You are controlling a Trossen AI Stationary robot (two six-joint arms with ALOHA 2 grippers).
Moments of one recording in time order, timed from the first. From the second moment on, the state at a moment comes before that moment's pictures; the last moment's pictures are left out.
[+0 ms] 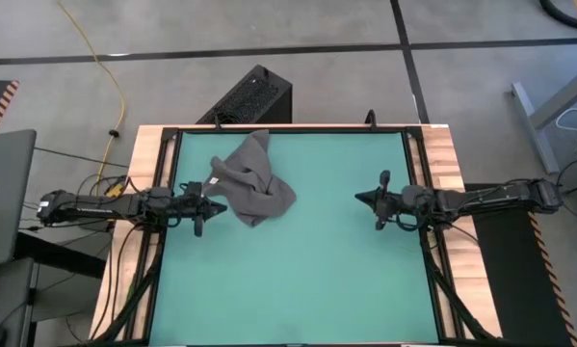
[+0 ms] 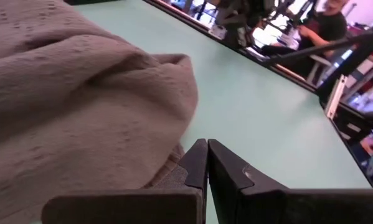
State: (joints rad) left arm 0.01 0.23 0.02 0.02 -0.13 -0.47; right arm -0.02 0.52 0.04 0.18 0.32 -0.69
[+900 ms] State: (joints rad) left arm -0.16 0.80 0.20 0.47 -0.09 -0.22; right arm 0.01 0.52 0.04 0.50 0.31 -1.16
